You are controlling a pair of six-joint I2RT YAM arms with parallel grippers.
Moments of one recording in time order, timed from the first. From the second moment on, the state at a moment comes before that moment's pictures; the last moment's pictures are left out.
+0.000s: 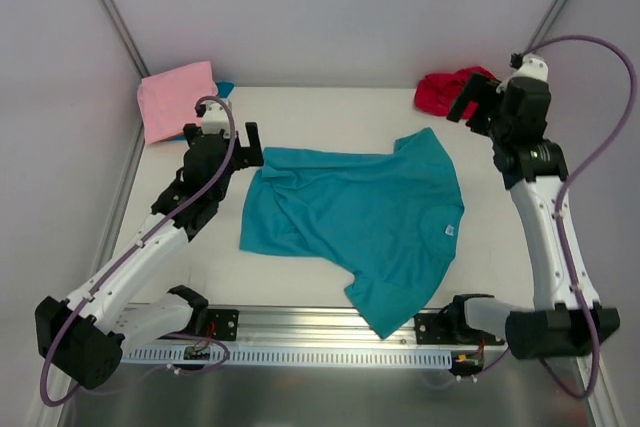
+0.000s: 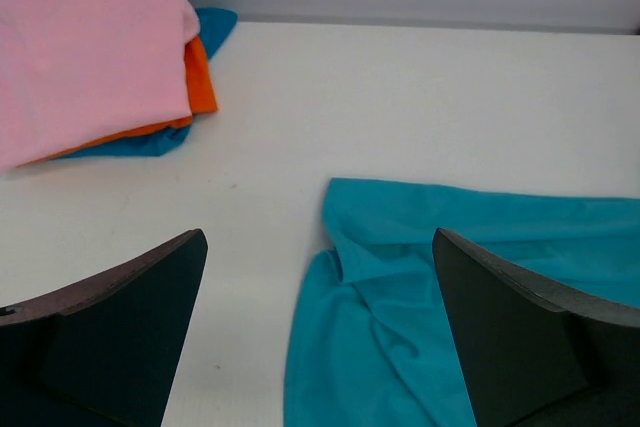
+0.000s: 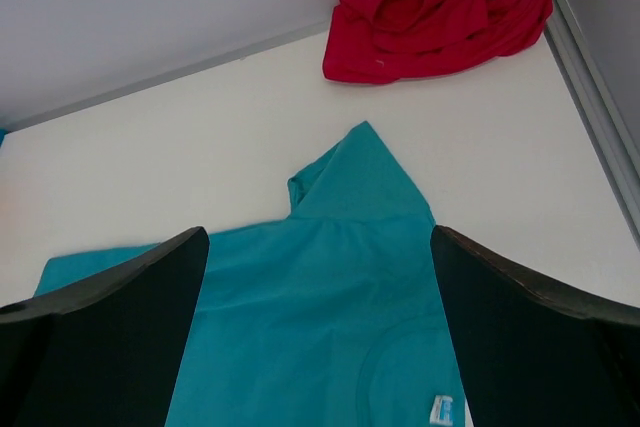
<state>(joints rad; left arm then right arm) -0.49 1.04 0.85 -0.05 -0.47 -0.14 0.06 1.31 1.44 -0.54 0.12 0.29</state>
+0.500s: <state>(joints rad) -0.49 1.10 0.77 -0.53 -0.11 -0.52 0.10 0.76 0.92 -0.79 0.09 0.36</state>
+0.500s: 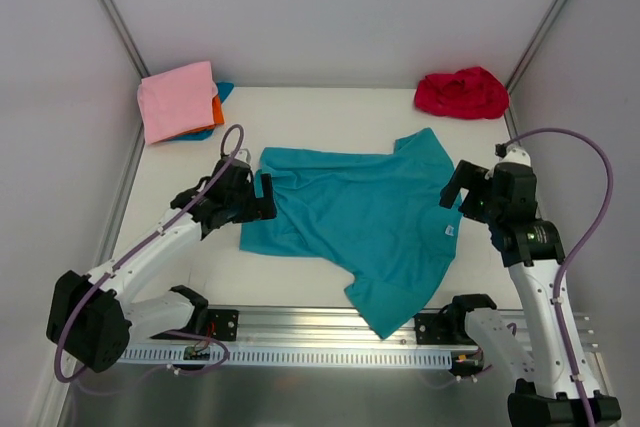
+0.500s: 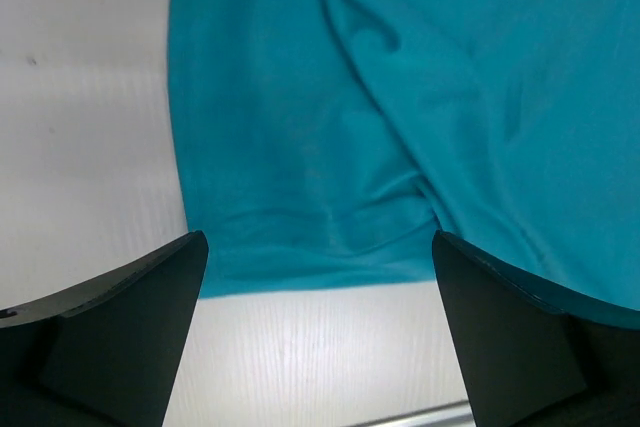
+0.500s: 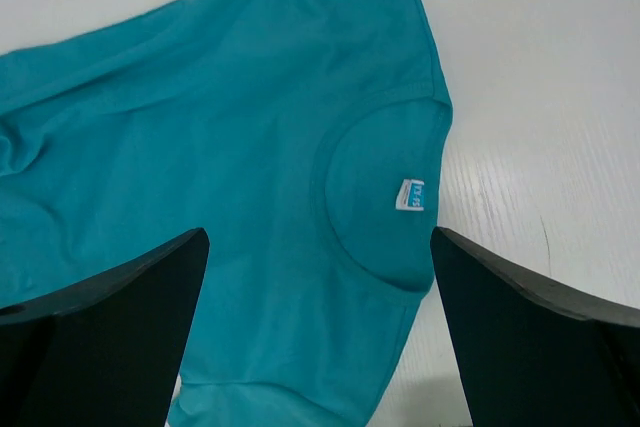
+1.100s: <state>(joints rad) -0.49 0.95 0.61 -0.75 -0.09 -0.71 0.10 0.73 0.91 -0.82 0.07 0.36</state>
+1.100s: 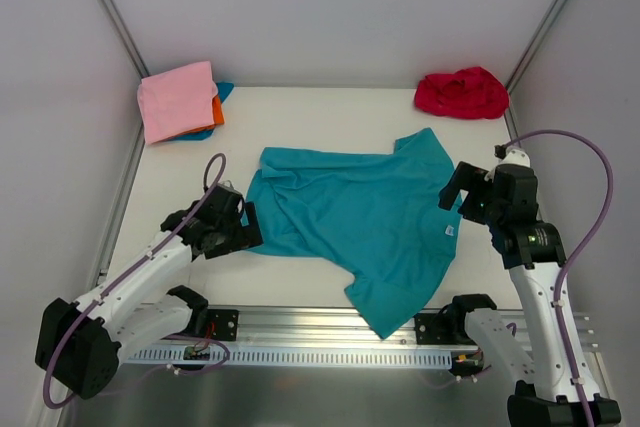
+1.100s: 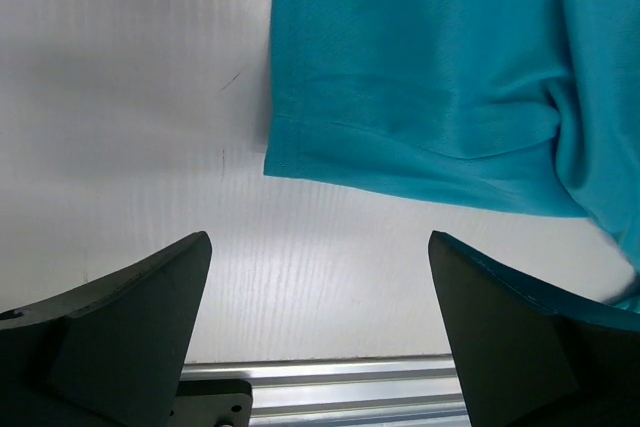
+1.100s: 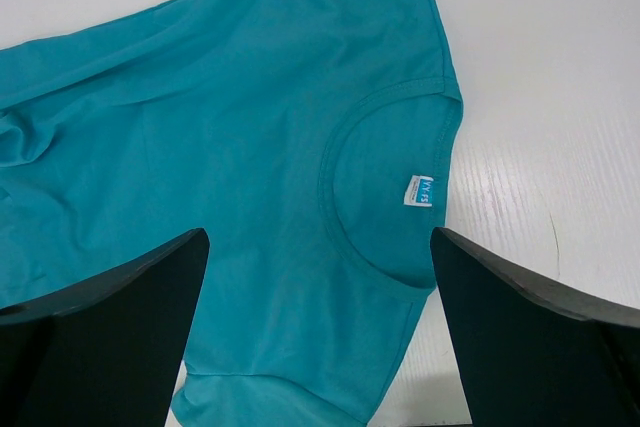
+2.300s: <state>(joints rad) -0.50 1.16 0.55 -0.54 -0.18 -0.67 0.10 0.77 0.91 -0.82 0.06 0.36</state>
